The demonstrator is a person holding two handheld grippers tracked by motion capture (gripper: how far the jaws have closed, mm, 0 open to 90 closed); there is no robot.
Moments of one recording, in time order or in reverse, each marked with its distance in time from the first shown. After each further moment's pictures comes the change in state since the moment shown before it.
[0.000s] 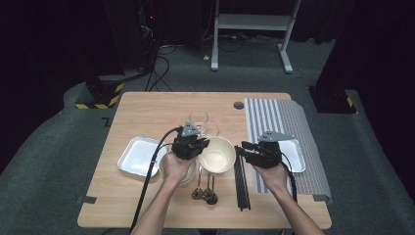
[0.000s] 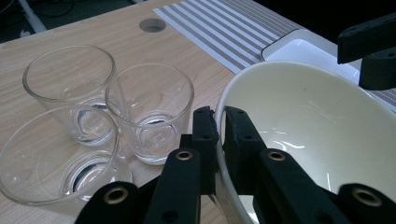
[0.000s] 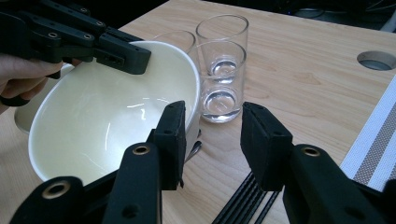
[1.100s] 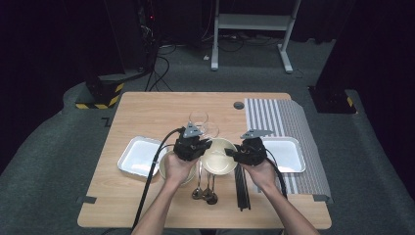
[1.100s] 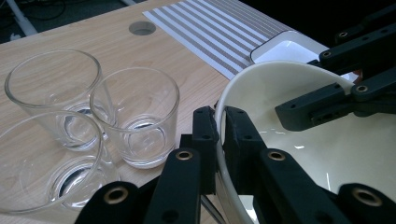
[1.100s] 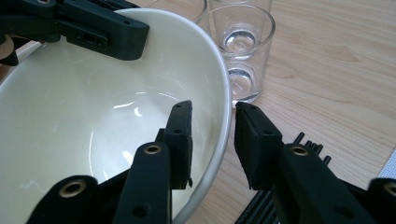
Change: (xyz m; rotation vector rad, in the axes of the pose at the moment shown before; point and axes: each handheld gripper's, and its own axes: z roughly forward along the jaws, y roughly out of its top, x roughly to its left) left arm -0.007 0.002 0.000 -0.008 -0.027 0.008; right arm 0.010 0.006 0.041 0.147 0.007 -0.003
